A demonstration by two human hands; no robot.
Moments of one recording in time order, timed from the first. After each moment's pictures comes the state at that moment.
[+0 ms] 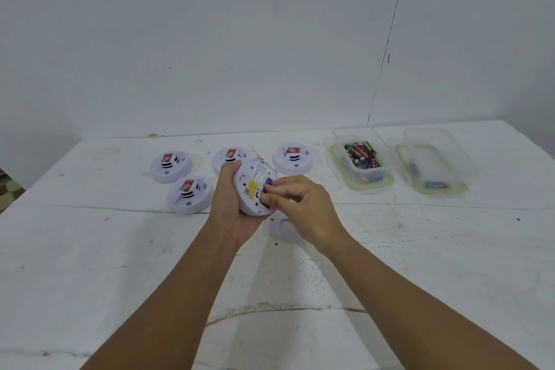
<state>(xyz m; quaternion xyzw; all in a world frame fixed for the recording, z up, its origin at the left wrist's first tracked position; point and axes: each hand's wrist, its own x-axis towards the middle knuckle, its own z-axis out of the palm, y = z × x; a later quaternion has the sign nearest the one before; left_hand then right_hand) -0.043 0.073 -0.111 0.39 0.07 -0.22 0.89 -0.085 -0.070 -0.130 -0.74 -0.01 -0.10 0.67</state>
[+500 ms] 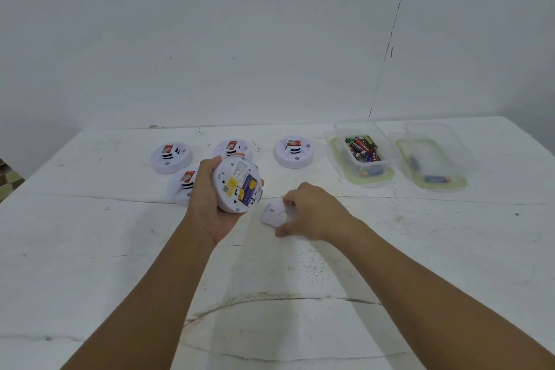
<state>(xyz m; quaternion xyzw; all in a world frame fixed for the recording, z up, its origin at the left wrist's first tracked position) -0.042 0.109 -0.122 0.40 0.09 -0.17 0.89 -0.079 -0.087 -0.127 -0.98 -0.04 0.11 0.17</state>
